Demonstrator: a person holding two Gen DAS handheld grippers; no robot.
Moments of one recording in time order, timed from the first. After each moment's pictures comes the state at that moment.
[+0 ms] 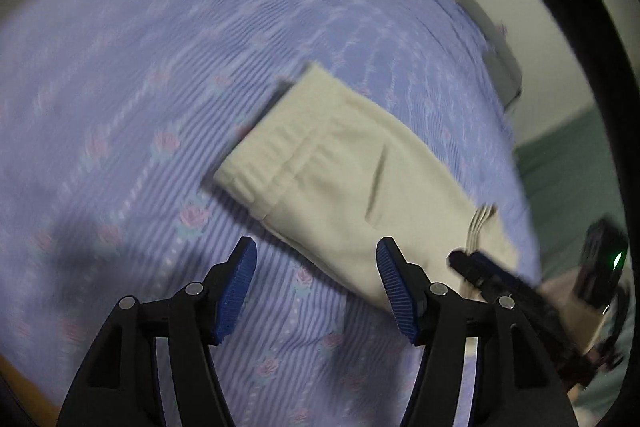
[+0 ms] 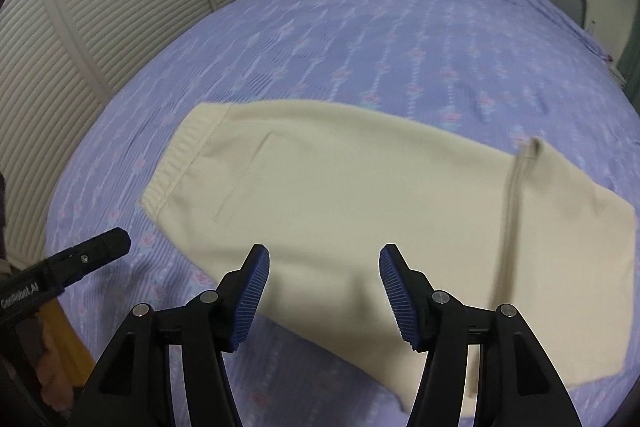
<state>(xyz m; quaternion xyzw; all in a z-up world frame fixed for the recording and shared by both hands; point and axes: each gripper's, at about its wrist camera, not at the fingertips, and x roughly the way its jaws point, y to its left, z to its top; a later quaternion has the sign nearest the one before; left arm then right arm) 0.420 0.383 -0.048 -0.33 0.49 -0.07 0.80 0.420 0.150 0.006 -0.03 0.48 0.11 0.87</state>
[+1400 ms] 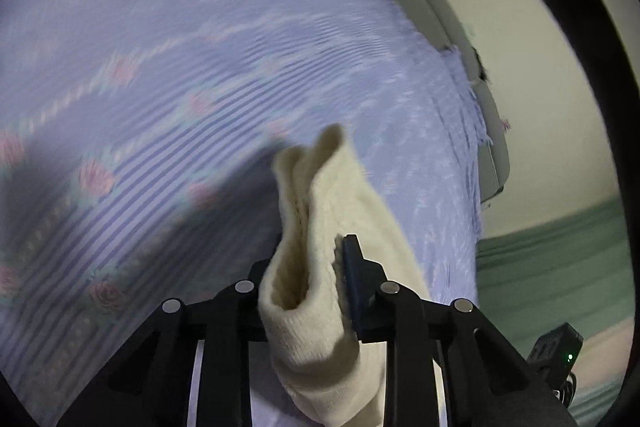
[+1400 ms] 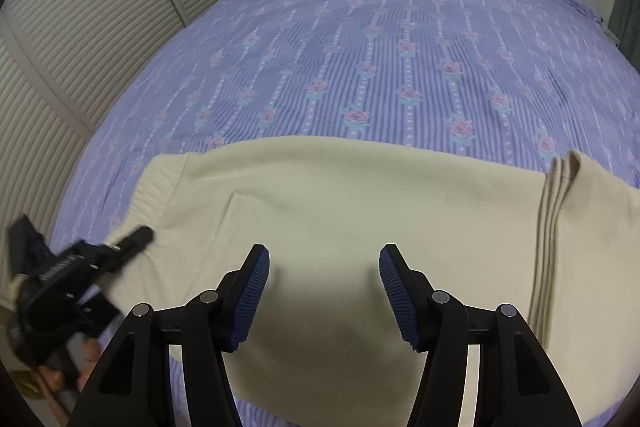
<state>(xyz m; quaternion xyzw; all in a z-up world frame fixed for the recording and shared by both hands) 0.467 0.390 -0.063 -0.44 0.40 -0.04 0.80 0.483 0.123 -0.002 0.06 0.49 0.08 0.87</state>
